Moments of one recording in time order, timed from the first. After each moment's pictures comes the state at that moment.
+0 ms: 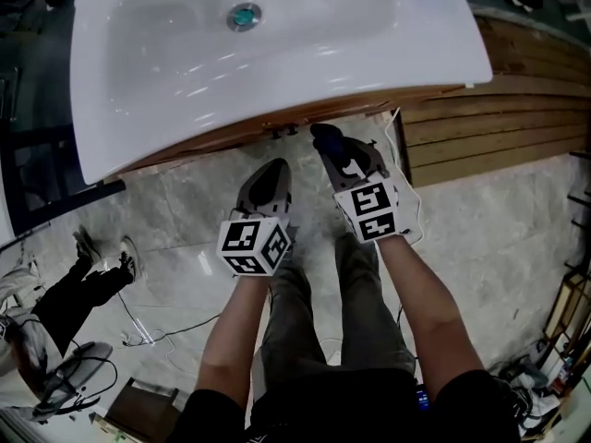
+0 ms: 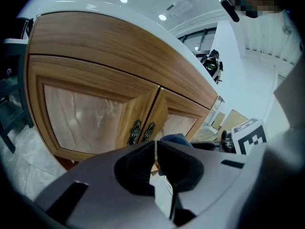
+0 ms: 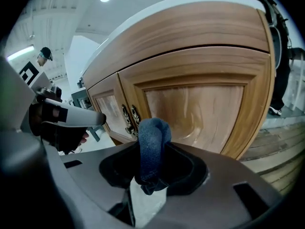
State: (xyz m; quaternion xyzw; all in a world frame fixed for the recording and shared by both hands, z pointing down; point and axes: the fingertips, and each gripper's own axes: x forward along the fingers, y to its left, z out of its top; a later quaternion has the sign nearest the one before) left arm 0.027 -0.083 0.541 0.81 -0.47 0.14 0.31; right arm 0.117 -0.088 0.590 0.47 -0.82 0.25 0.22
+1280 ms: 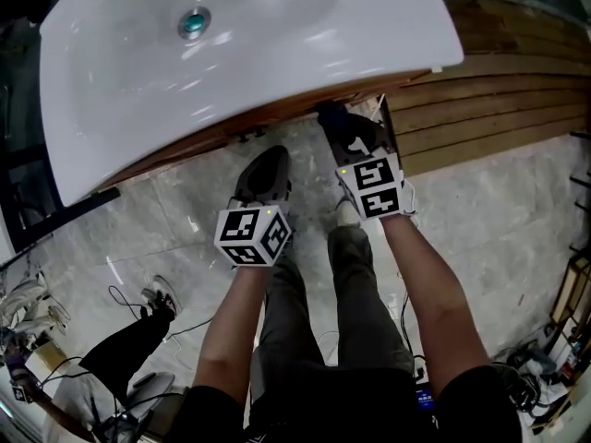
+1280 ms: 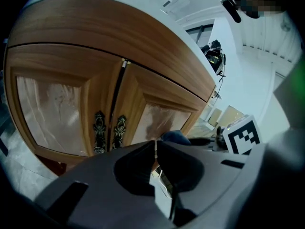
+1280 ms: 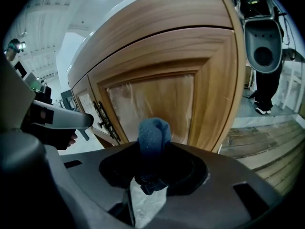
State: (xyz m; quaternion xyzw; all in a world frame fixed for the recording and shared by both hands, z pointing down) left arm 0.092 -0.095 0.555 0.83 -0.45 0.15 0.30; right arm 0.193 -0.113 0.607 0.50 -0.79 0.25 0.23
